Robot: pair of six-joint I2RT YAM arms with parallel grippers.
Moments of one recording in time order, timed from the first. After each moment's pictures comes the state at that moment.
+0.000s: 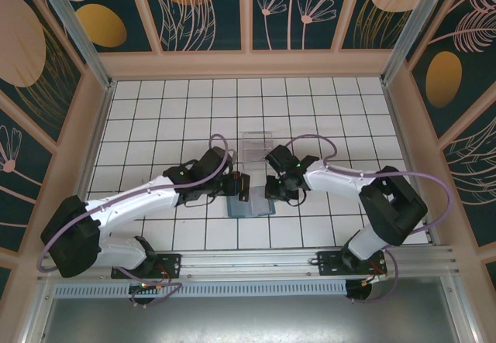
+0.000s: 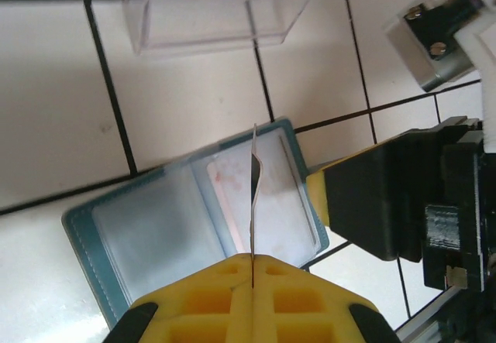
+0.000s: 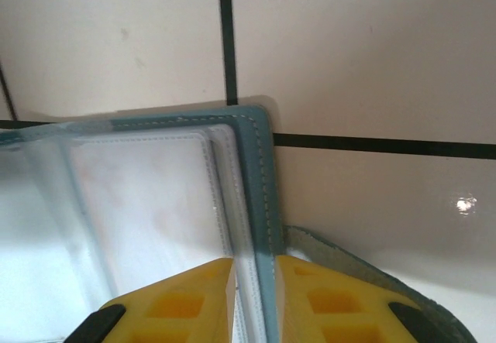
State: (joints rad) left arm -0.86 1.33 0.84 -0.39 0.10 -0.74; right arm 0.77 1.54 0.84 -0.54 -0.18 0.78
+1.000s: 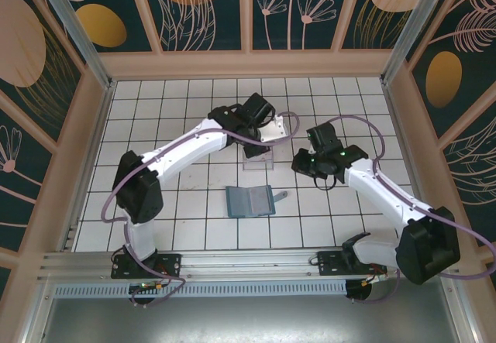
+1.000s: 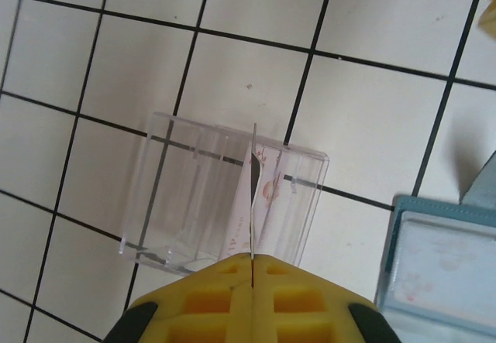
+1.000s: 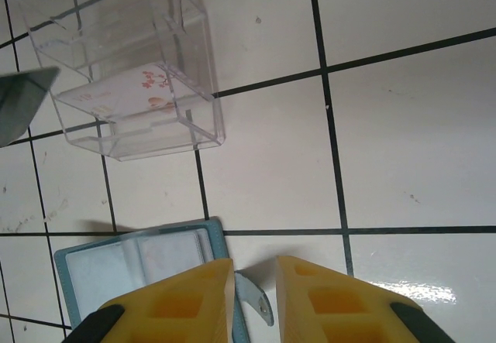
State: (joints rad) left arm -0.80 1.92 1.76 -0.88 0.03 0.52; right arm 0.47 1.23 0.88 -0.66 -0.13 0.67
